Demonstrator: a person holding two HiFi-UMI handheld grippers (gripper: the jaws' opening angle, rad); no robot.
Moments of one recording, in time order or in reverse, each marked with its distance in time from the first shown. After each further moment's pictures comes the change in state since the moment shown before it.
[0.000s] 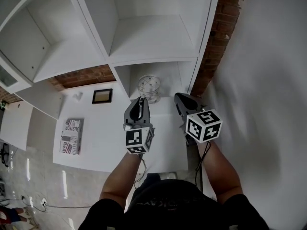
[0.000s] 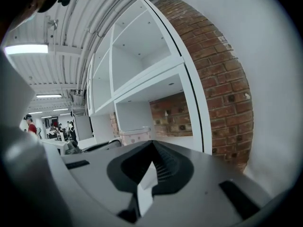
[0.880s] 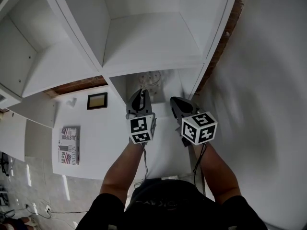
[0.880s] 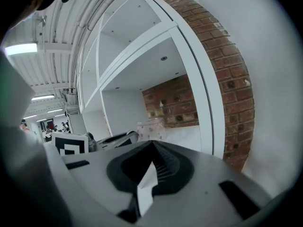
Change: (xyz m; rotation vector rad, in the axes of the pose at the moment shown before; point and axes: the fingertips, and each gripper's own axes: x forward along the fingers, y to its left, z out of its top) left arm 0.087 0.027 -0.038 0.028 0.096 -0.002; right arm 0.050 -0.016 -0.029 0.056 0.067 -0.048
